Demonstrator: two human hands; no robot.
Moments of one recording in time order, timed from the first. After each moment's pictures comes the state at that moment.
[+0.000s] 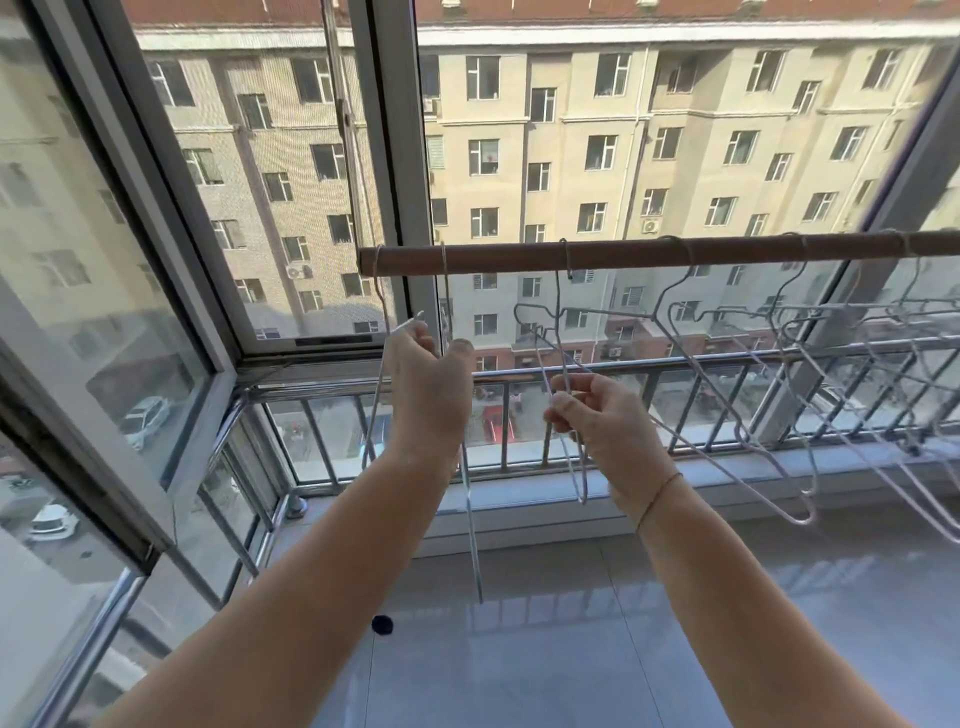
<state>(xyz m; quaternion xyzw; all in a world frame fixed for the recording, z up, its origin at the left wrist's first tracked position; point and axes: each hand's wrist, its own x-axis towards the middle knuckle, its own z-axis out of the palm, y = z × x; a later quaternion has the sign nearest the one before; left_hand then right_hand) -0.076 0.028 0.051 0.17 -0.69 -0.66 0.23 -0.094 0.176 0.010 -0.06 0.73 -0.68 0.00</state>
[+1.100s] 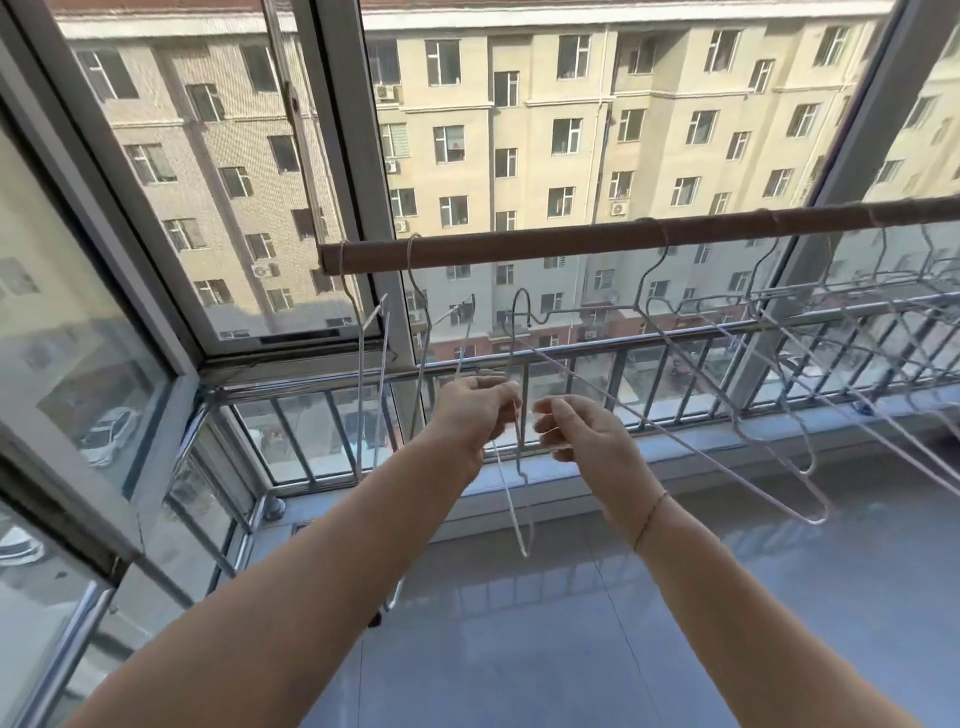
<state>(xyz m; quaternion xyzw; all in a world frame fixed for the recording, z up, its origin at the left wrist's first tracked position) -0.090 0.072 0.010 0.15 -0.66 -0.73 -0.03 -0.081 0.201 -0.027 -0.07 0.74 -0.67 0.01</state>
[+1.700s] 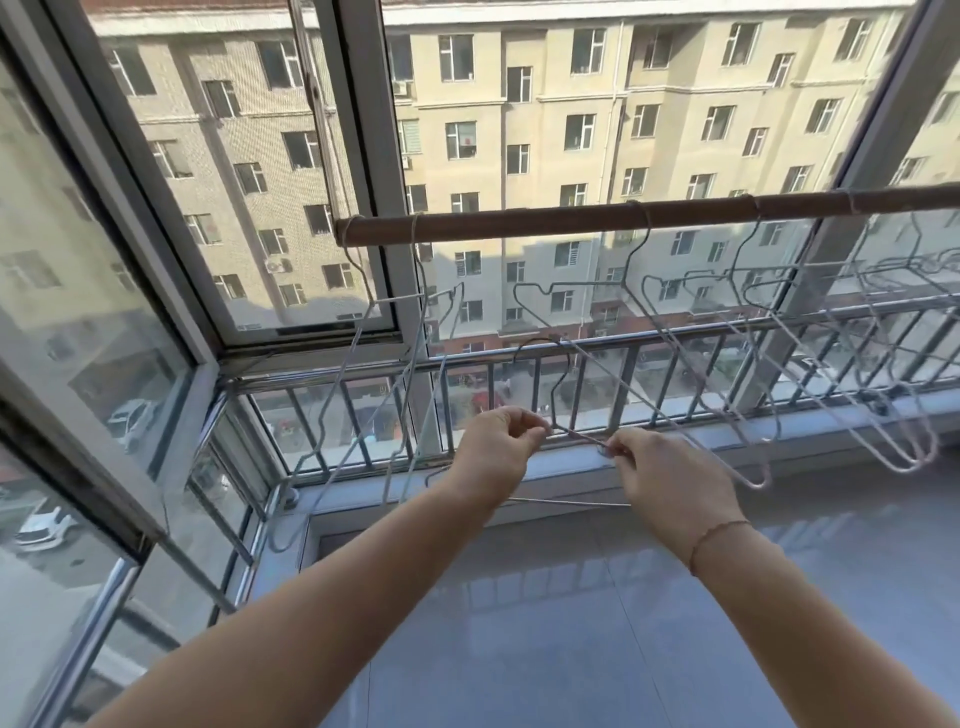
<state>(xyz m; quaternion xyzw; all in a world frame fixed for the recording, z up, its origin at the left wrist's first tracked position) -0.054 0.074 -0.020 0.04 -0.81 -0.58 -0.01 -0.040 0.240 -0.018 -0.05 0.98 -0.17 -0.05</state>
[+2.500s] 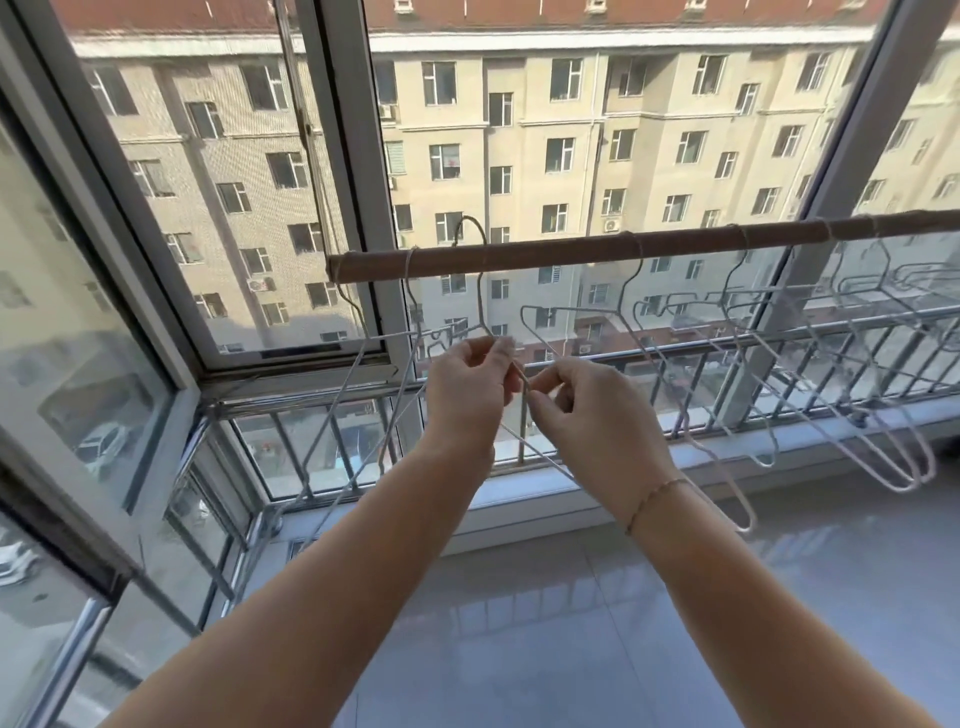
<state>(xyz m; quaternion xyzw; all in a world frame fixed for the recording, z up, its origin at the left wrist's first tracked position) -0.068 0.073 0.050 0.08 -0.64 -0.76 0.12 -0.046 0.183 0.052 -0.12 0.91 -0.36 -0.17</state>
